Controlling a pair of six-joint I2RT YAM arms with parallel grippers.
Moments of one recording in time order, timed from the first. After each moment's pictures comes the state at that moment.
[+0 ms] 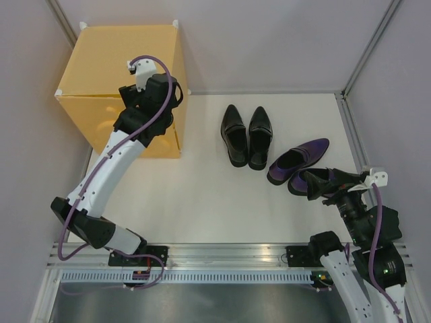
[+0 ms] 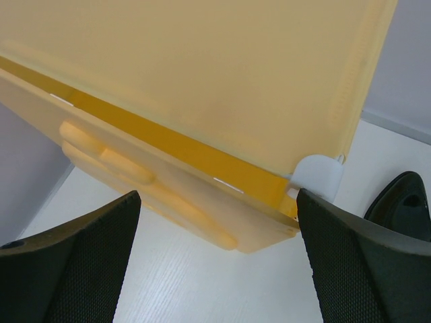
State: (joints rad) left arm -0.53 1.47 1.71 -0.75 -0.91 -0.42; right arm 0.25 0.16 0.79 -0.60 0.02 0.27
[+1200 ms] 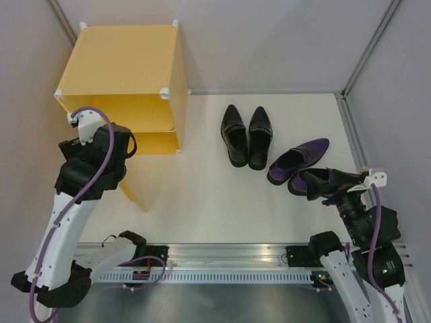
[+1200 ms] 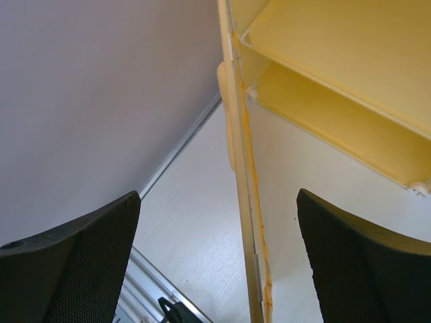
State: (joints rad) left arm -0.44 0.99 1.46 -1.23 -1.02 -0.51; right arm 0.25 0.16 0.77 -0.59 0.02 0.27
